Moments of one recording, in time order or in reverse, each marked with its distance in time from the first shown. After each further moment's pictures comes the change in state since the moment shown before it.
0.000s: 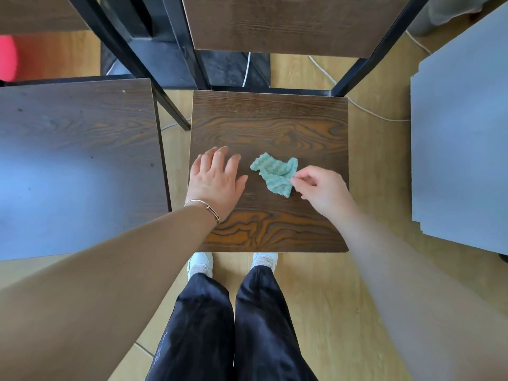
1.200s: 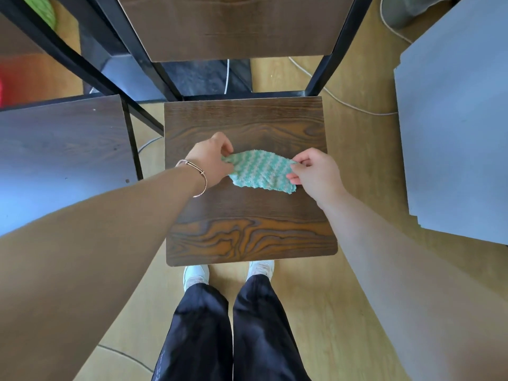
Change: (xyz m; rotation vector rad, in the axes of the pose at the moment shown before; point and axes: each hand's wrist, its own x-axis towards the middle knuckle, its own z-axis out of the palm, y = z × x) left_hand 0.077 0.031 -0.035 -0.470 -0.243 -0.129; right_hand 0.030 0.012 -0.027 0.279 0.170 0.199
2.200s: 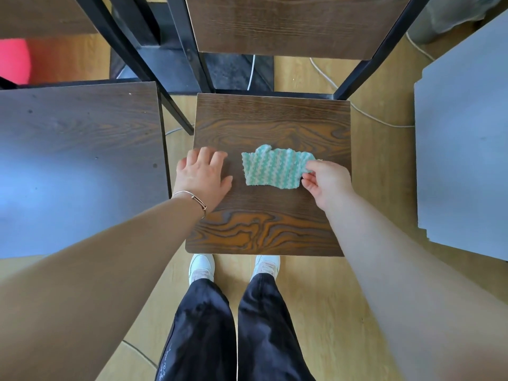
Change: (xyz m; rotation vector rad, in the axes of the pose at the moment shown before) left_hand -0.053 -0.074 0.017 0.457 0.237 0.030; right_hand -0.012 -0.020 0.037 0.622 0.108 0.462
